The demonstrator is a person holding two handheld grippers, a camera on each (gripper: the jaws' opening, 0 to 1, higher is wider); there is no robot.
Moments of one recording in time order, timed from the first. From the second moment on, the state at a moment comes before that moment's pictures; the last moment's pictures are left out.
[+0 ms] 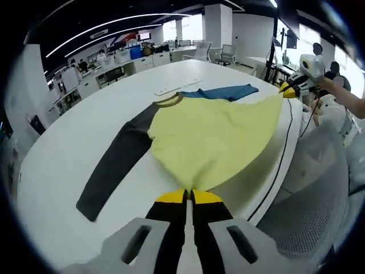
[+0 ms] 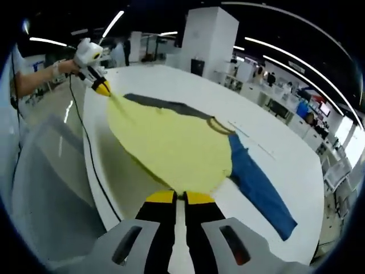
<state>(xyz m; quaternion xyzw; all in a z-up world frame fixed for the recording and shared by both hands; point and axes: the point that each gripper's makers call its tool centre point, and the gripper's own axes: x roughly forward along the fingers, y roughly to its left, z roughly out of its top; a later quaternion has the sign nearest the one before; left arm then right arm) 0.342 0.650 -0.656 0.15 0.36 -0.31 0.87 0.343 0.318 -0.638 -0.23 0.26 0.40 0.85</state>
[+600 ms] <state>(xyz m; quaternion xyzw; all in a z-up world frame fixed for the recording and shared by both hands) 0.301 0.644 -0.709 0.12 0.43 -0.33 0.83 0.321 0.302 -0.687 -0.21 0.32 0.40 0.83</state>
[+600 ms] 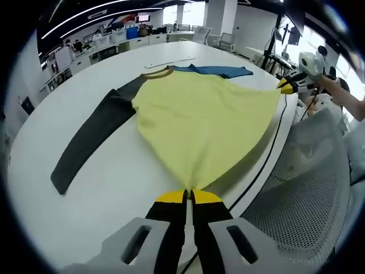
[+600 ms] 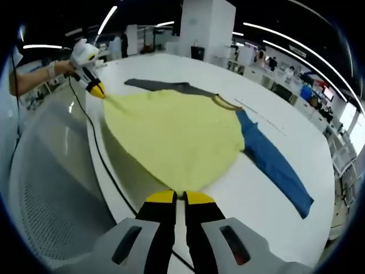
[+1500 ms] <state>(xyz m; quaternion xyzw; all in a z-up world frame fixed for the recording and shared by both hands) 0.276 0.647 -0.749 0.13 0.48 -0.33 0.80 0.284 0.295 -0.739 -0.21 0.38 0.41 0.80</state>
